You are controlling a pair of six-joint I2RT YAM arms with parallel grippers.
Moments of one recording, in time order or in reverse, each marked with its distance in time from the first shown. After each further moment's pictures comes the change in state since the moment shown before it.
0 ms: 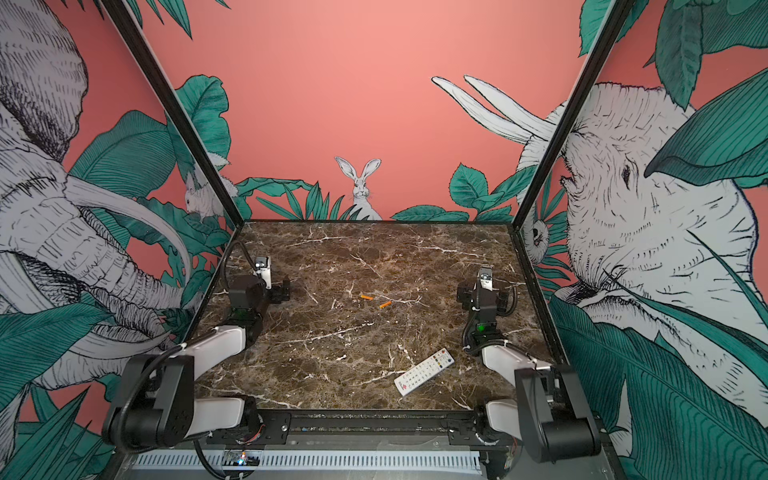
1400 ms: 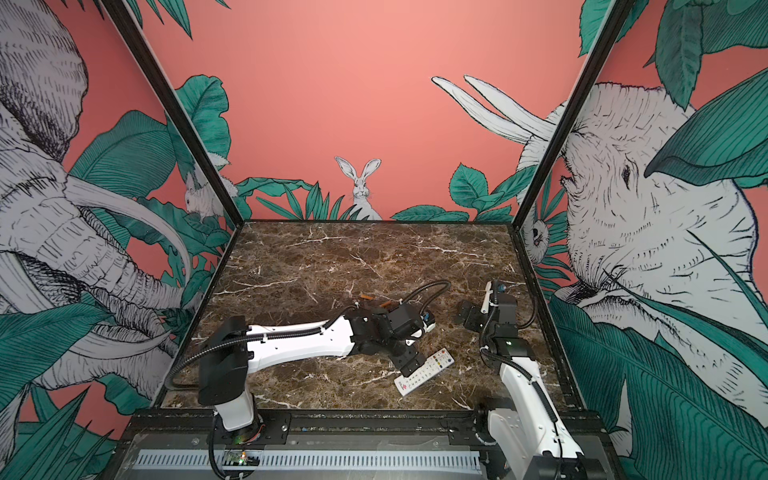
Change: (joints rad) left arm -1.155 0.553 0.874 -0.966 0.151 -0.298; right arm -0.184 -0.342 0.085 -0.807 -0.521 0.278
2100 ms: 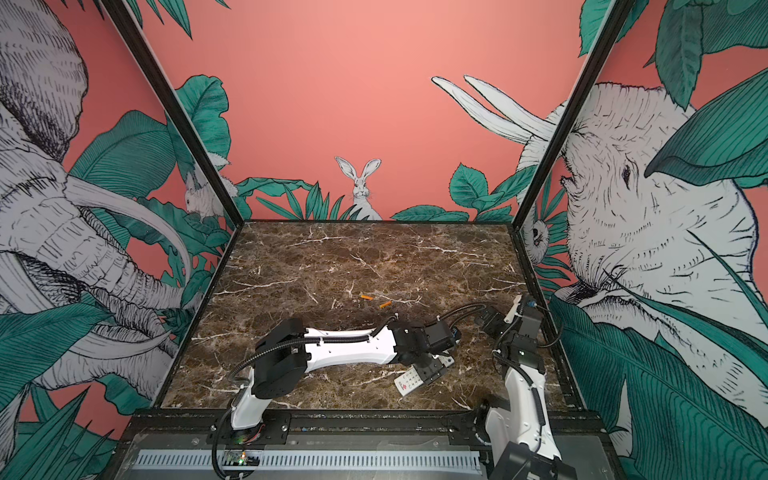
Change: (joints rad) left arm -0.076 0.295 0.255 -0.065 -0.063 0.002; right arm -0.291 -0.031 -0.095 0.076 -0.169 0.092
